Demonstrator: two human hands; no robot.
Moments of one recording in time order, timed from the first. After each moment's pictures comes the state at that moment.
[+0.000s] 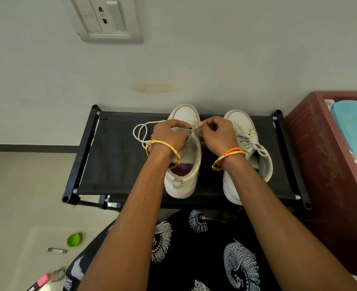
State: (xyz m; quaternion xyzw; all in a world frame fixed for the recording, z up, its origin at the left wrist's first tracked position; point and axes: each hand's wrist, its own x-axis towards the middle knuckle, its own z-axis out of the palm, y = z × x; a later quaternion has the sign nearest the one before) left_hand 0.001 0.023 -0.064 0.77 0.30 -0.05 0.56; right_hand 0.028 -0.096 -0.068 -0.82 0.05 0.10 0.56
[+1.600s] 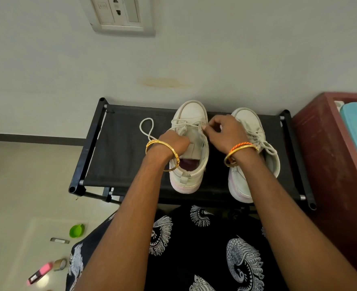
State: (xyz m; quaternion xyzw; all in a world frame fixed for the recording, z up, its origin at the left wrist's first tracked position) left_hand -0.020 0.031 -0.042 0.84 0.24 -0.25 0.42; right_hand 0.031 -0.108 -0.064 -0.93 -0.09 0.11 0.32
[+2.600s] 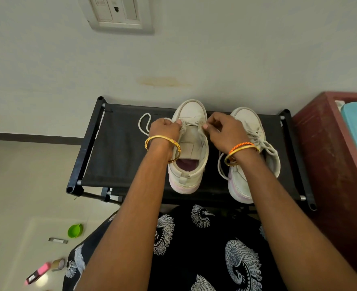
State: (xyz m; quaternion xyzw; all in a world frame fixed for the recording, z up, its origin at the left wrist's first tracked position) left_hand -0.003 0.030 -0.060 0.69 0.41 -0.03 0.59; right_hand 0.029 -0.106 -0.061 -0.91 -0.08 0.11 0.38
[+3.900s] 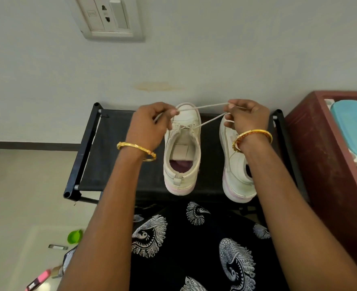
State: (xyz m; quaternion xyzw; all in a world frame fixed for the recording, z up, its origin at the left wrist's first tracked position) left_hand -0.022 0.056 -0.032 0.85 0.09 0.10 0.51; right_hand 0.044 -0.128 -0.033 -0.73 0.18 0.00 0.66
